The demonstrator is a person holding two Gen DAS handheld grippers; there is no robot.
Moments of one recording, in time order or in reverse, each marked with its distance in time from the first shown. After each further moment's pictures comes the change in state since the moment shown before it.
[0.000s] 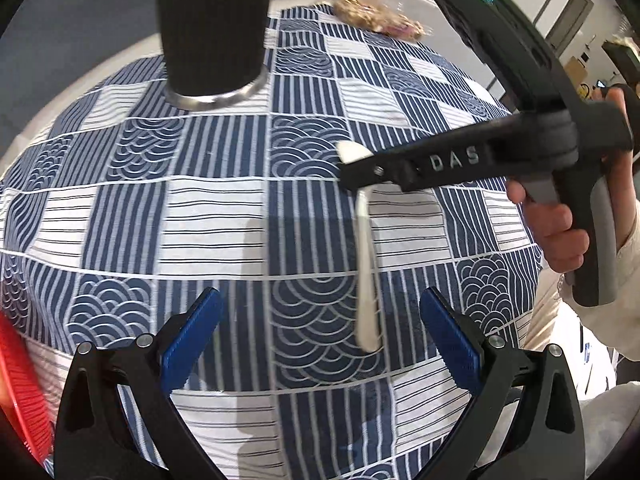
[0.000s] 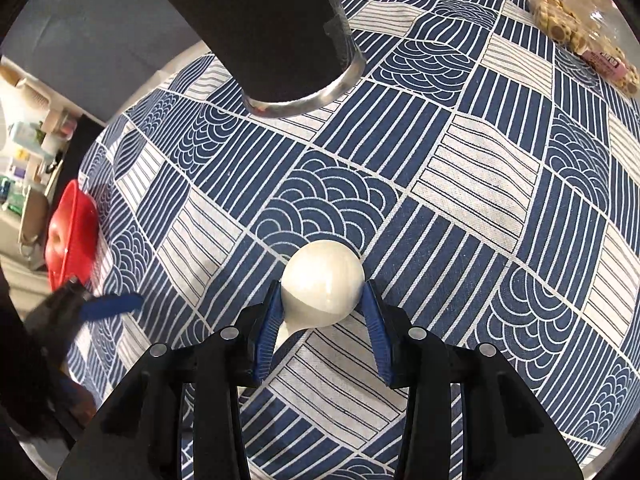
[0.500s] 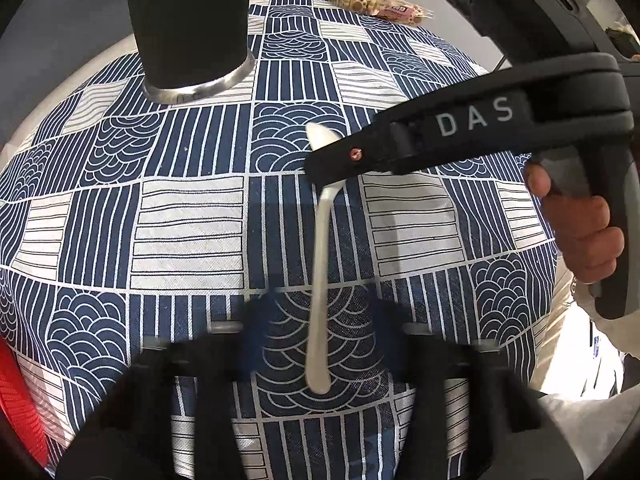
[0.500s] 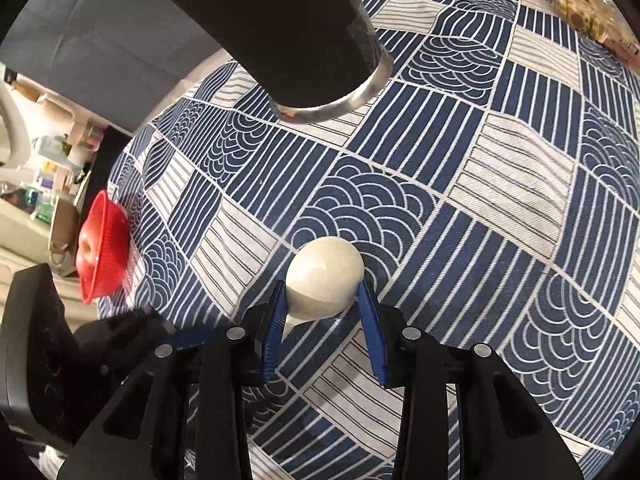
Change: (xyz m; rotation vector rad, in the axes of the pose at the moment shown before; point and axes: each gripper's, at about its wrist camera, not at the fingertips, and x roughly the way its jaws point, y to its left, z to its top) left arm 0.027 -0.009 0.006 0.026 0.038 0.023; right arm 0.004 0.001 0.002 0.032 -0.004 0.155
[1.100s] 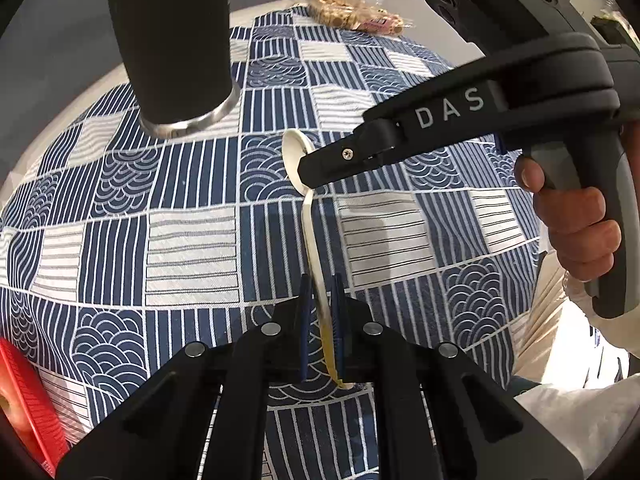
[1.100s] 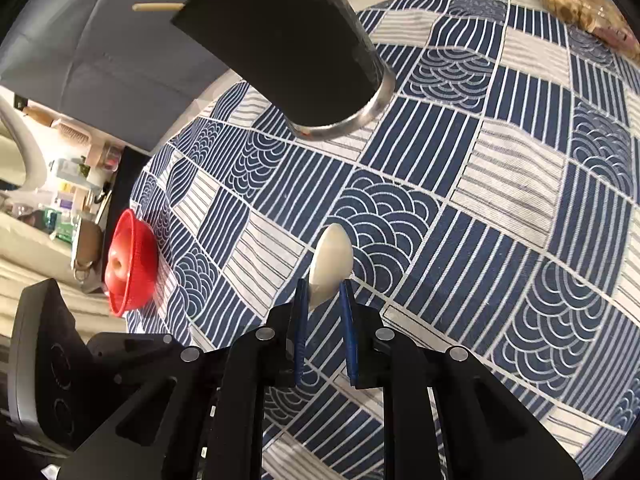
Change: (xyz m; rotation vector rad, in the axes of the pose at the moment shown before) left arm -0.031 -0.015 0.011 0.061 -0.039 0.001; right arm -0.031 0.008 0.001 0.051 -0.023 0.025
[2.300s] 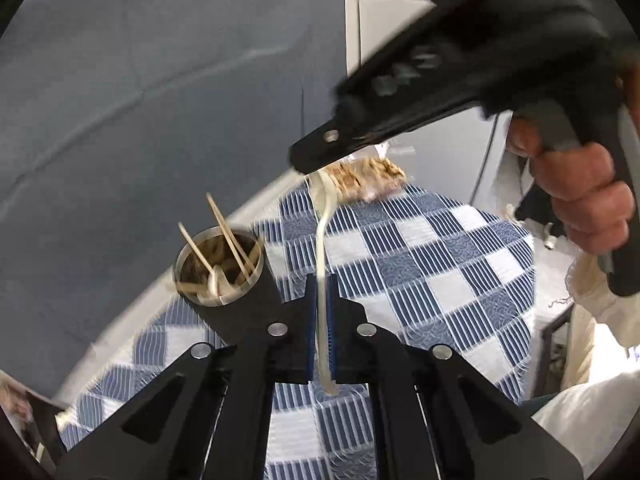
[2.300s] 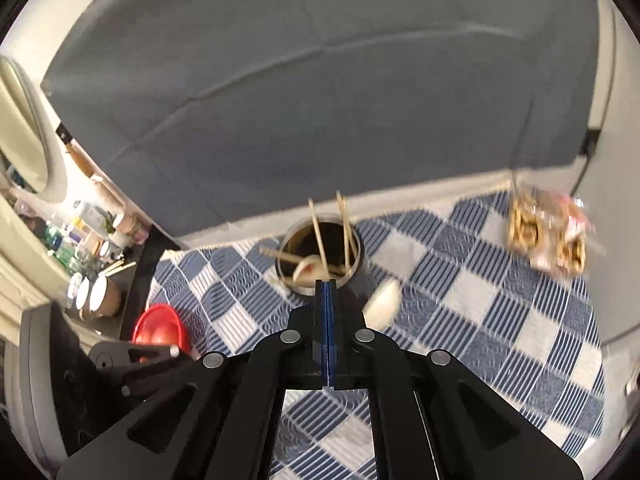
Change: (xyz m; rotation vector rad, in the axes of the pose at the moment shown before) left arm -0.133 -0.015 0.141 0.169 -0.384 0.162; right arm -0.194 0.086 0.134 -0.237 -0.303 -0.107
